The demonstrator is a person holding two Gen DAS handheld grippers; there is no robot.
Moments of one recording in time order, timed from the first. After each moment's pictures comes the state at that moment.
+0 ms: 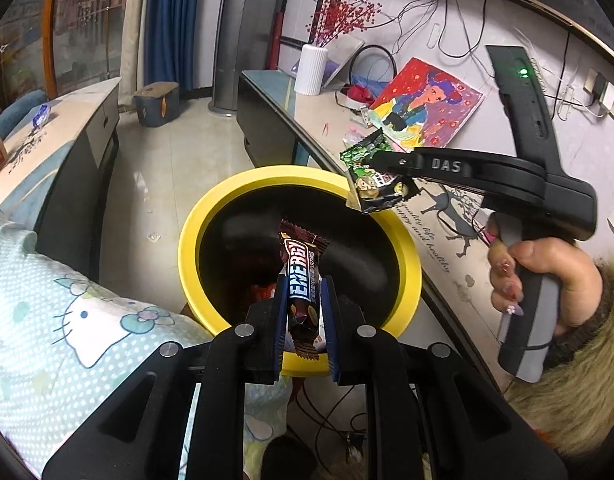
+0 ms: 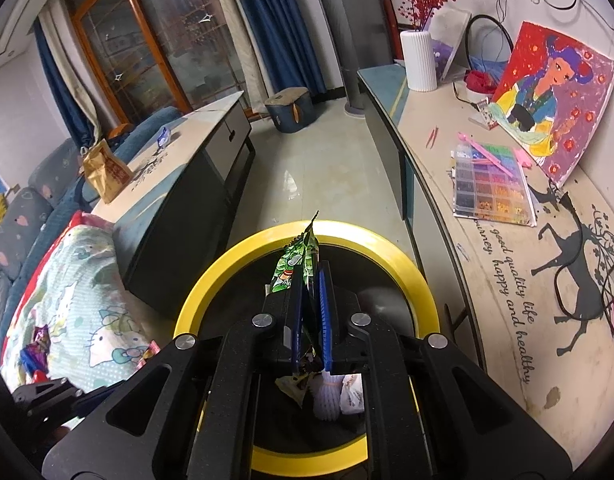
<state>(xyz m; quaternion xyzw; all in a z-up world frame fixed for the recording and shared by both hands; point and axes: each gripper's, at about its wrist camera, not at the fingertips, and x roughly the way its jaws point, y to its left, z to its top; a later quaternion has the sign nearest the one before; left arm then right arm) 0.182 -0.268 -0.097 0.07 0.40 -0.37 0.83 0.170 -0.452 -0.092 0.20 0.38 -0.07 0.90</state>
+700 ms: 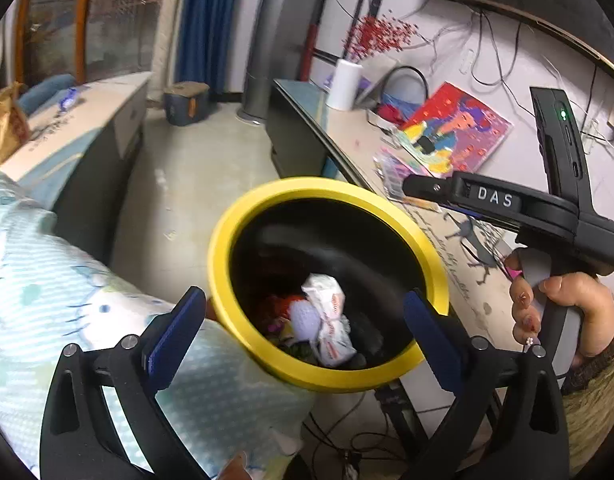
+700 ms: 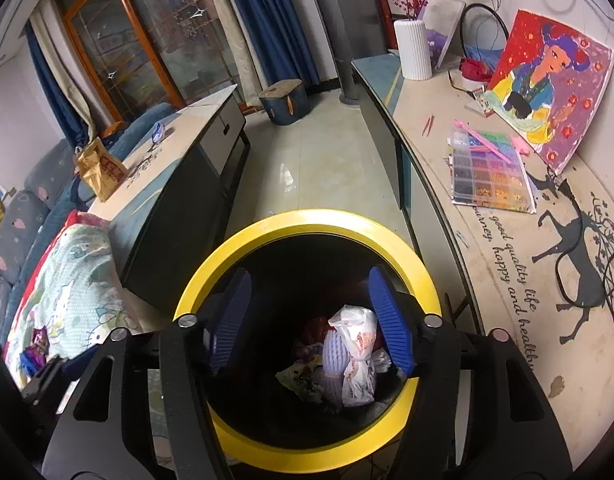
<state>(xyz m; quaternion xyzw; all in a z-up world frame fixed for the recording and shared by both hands) 0.187 -0.248 -0.100 0.03 0.39 -0.32 0.86 0.170 -0.446 -0.093 0.20 0.38 -0.08 0.90</state>
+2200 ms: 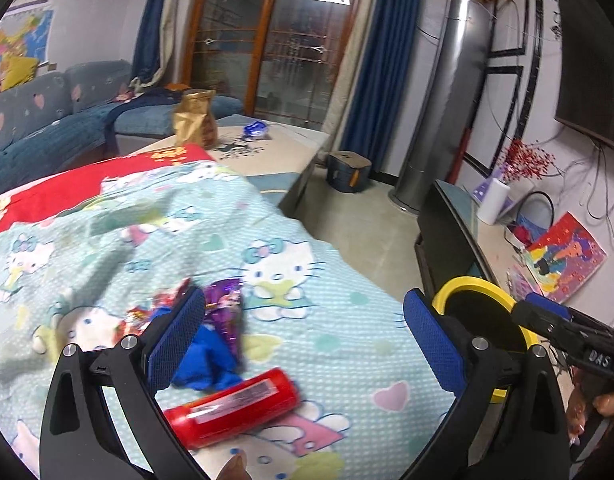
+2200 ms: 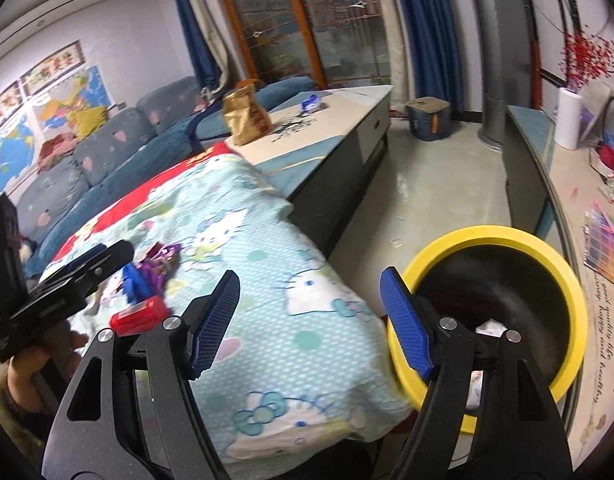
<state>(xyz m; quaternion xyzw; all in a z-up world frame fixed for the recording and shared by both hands) 0.154 -0.015 -0.032 -0.07 0.29 -0.06 0.95 0.145 -0.254 -0.036 0.10 0.35 0.16 0.92</state>
